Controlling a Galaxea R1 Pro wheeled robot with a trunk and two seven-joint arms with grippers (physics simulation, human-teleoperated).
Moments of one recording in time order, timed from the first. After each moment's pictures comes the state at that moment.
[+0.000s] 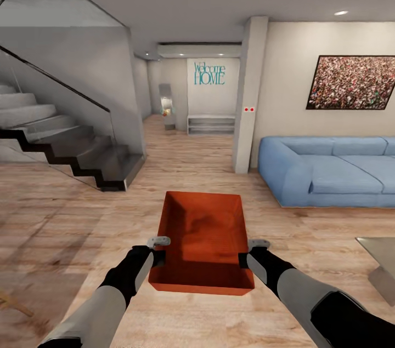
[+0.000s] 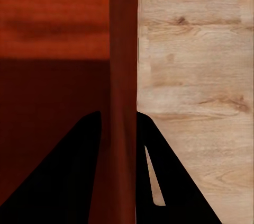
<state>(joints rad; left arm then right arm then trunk) -0.70 -0.15 0.05 -0.52 -0.01 0.54 0.12 -0.86 0.05 0.57 -0.18 -0.63 0.35 -0.25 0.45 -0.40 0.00</state>
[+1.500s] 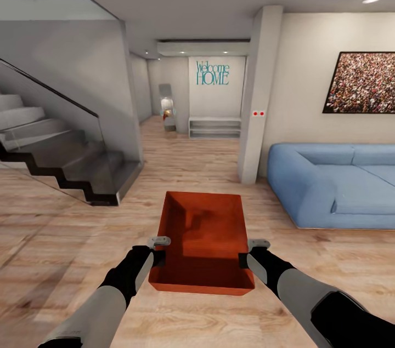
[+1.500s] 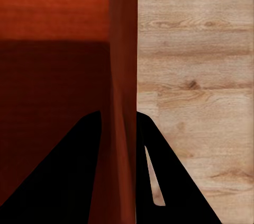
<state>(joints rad) -0.70 -0.15 0.05 -0.52 -0.01 0.54 0.12 -0.86 0.05 0.57 -0.18 -0.63 0.35 -0.25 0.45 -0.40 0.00</state>
